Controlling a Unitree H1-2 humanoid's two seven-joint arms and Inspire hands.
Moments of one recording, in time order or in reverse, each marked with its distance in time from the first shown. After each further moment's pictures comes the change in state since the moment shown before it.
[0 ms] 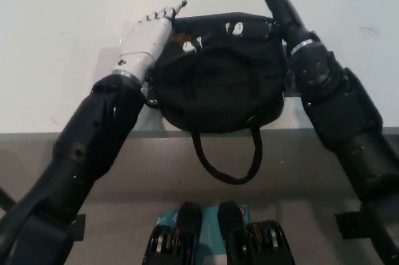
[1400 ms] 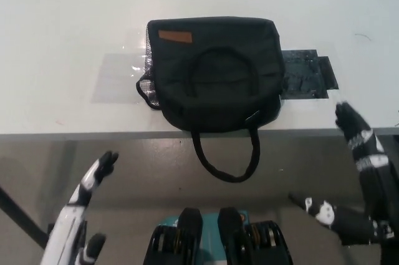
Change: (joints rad) left_arm 1.174 0.031 0.185 -1.305 -0.471 -0.081 -0.106; right_arm 1.092 0.008 -0.065 -1.303 0.301 0.005 0.077
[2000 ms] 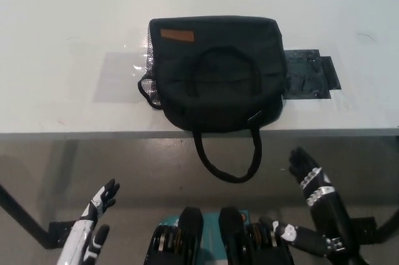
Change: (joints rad) left_arm -0.060 -0.013 0.048 0.441 -0.069 -0.121 -0.048; right_arm -0.016 0.063 0.035 0.481 0.121 -0.203 0.079
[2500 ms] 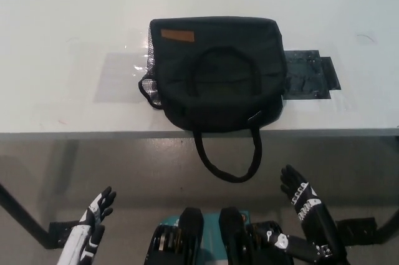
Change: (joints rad) left_arm 0.004 -0.014 0.026 0.064 -0.038 -0.001 -0.042; right_arm -0.017 0.013 -0.013 0.173 0.019 -0.049 0.028
